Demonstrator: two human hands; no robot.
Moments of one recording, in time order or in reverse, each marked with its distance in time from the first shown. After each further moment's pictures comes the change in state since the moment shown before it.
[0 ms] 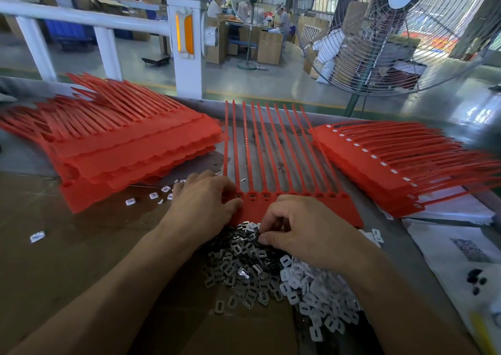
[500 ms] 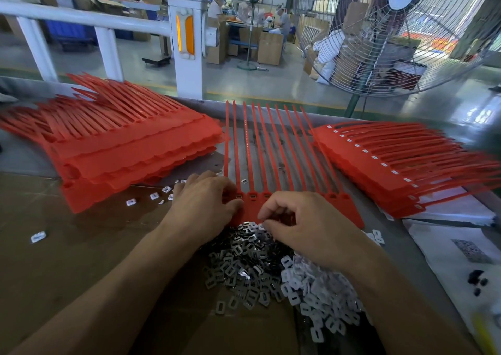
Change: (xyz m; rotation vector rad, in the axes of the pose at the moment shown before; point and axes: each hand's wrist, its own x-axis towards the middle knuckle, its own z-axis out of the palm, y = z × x) left_hand 0.000 -0.001 0.000 -0.003 0.000 0.005; right_hand -0.004 -0.001 -0.002 0.200 0.098 -0.027
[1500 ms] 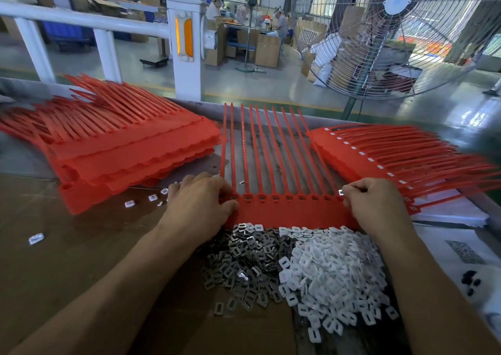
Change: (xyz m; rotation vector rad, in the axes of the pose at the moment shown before) left_hand 0.000 -0.001 -0.004 0.006 -0.010 -0.029; right_hand 0.005 0.084 -0.051 -0.006 0.577 0.579
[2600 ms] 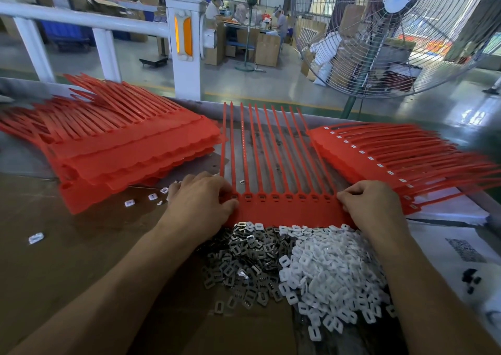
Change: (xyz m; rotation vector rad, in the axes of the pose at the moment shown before) left_hand -0.002 0.004 -0.002 0.018 -0.011 -0.010; right_hand 0.000 0.003 0.005 -0.149 -0.014 0.015
